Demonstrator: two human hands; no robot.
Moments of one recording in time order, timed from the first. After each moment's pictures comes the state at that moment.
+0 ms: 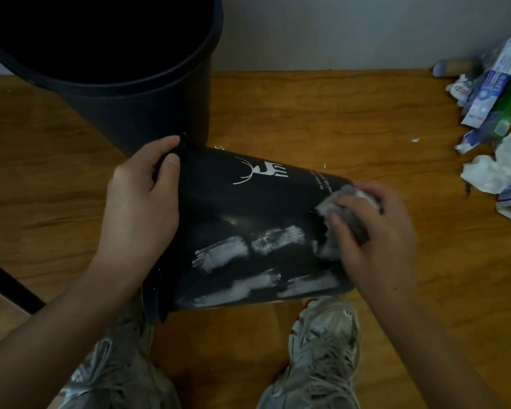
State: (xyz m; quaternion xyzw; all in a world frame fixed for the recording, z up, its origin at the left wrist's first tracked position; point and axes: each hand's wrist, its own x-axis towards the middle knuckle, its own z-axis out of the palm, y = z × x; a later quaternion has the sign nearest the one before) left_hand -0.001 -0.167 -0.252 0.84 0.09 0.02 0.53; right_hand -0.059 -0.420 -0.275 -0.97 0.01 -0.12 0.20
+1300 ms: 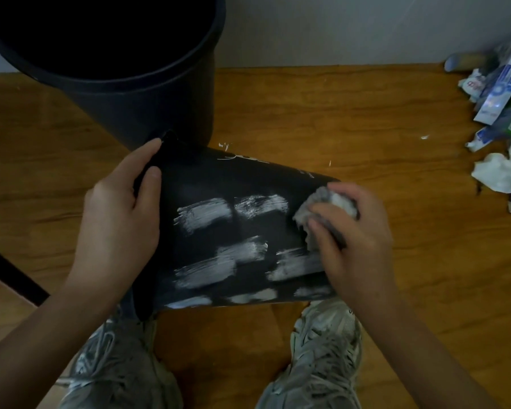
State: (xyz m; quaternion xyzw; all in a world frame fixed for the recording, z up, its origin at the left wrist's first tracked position) left_hand -0.018 -0.151 -0.251 0.88 0.09 0.02 0.46; right_hand -0.059 -0.404 -0.286 -0.95 -0.07 -0.17 0.25
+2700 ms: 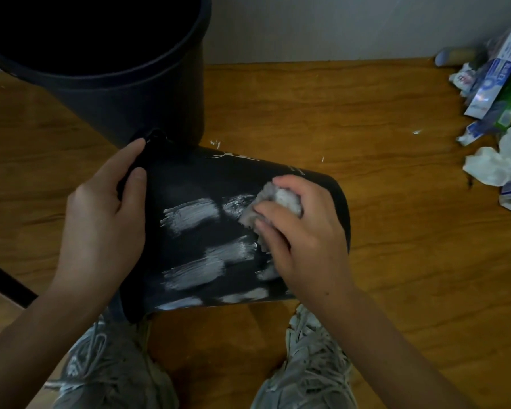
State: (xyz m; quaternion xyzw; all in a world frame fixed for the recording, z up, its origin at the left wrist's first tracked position) left_hand -0.019 -0.151 -0.256 0.88 0.08 0.04 0.46; right_hand -0.053 -0.363 -0.282 -0.95 -0.13 -0.16 0.25
